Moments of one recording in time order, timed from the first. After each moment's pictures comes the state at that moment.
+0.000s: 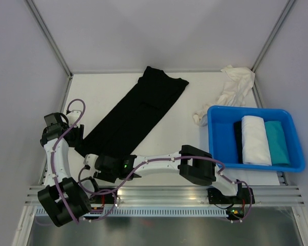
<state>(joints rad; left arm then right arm) 0.45 1.07 0.79 -0.76 0.22 0.51 1.42 2.23 1.70 -0.27 0.16 -0.04</state>
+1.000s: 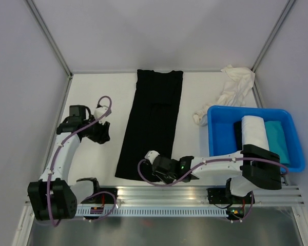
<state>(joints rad) 0.11 1.11 0.84 -0.78 0.45 0.50 1.32 1.54 0.77 -0.27 0.11 0.32</state>
